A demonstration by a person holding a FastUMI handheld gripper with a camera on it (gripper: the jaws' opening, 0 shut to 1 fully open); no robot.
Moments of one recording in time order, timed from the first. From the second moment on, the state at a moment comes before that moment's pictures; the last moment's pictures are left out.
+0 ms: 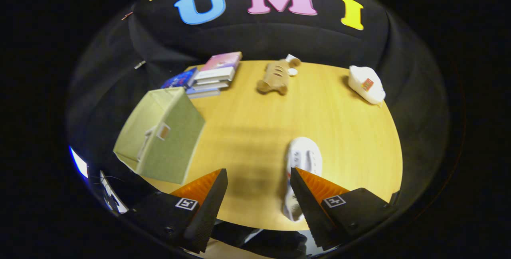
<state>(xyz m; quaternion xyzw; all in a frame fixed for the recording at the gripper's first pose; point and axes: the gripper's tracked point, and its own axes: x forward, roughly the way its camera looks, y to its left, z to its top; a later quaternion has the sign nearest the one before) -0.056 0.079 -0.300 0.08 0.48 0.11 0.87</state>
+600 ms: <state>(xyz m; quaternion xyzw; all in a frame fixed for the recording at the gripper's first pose) -0.055 0.002 -0.421 -0.01 0.53 0.04 0.85</state>
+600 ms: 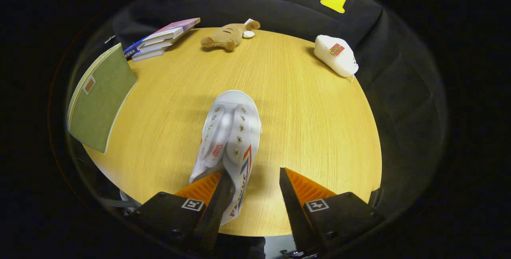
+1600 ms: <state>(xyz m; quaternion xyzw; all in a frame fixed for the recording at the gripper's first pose) 0.012 0.101 -0.263 0.17 0.49 0.05 0.85</state>
